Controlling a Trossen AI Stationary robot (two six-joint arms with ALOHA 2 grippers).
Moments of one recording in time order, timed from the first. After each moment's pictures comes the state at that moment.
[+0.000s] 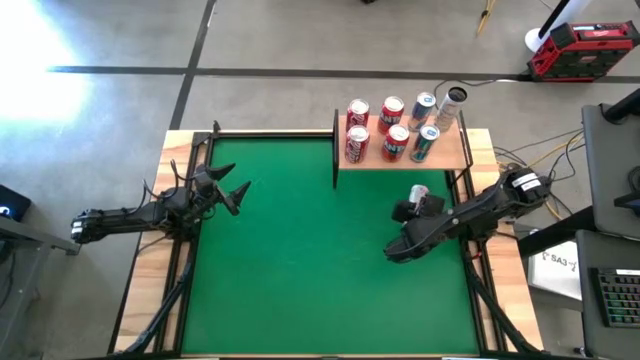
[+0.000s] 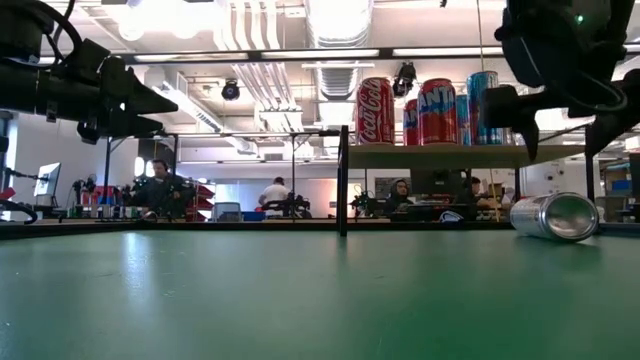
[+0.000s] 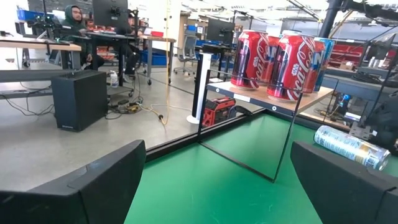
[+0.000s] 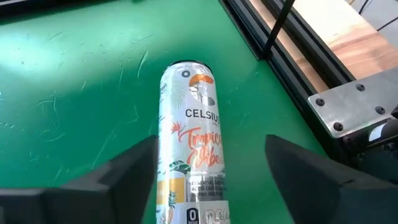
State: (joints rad) left arm 0.11 0.06 0.02 0.07 -0.62 -0.11; right arm 0.33 1.61 0.99 -1.52 0.55 2.43
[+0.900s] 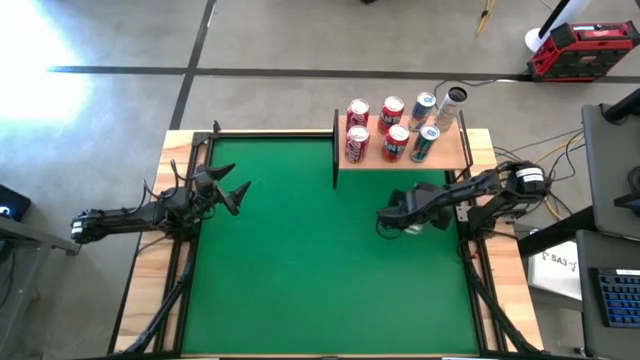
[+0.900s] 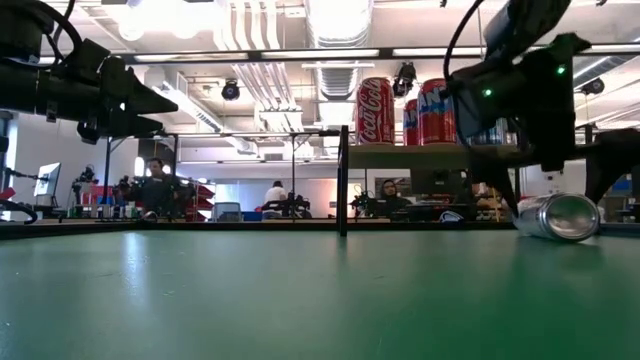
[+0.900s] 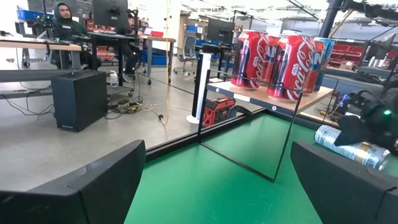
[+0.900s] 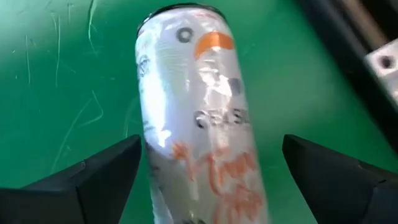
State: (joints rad) left arm 0.11 0.06 0.02 0.07 -0.62 -0.11; right arm 0.00 1.57 0.81 -1.11 0.42 2.10
